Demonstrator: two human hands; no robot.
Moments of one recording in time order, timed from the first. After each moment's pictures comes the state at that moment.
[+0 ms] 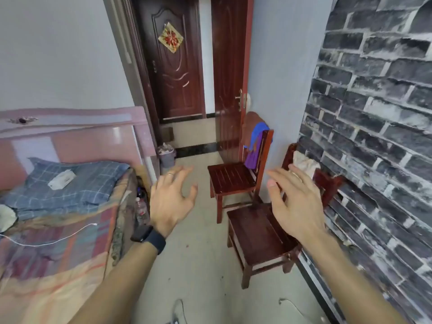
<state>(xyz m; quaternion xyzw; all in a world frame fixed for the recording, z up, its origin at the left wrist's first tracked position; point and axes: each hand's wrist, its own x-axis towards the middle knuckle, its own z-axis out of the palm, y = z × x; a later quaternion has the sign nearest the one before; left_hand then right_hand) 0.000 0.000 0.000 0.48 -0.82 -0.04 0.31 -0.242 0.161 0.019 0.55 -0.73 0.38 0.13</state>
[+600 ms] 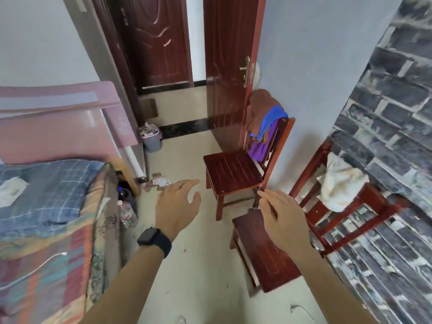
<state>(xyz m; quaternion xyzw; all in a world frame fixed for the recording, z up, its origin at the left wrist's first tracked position) -0.071 -0.295 -0.095 0.48 -0.84 -0.14 0.19 -0.290 -0.131 -0.102 0.52 -0.78 0.34 0.00</state>
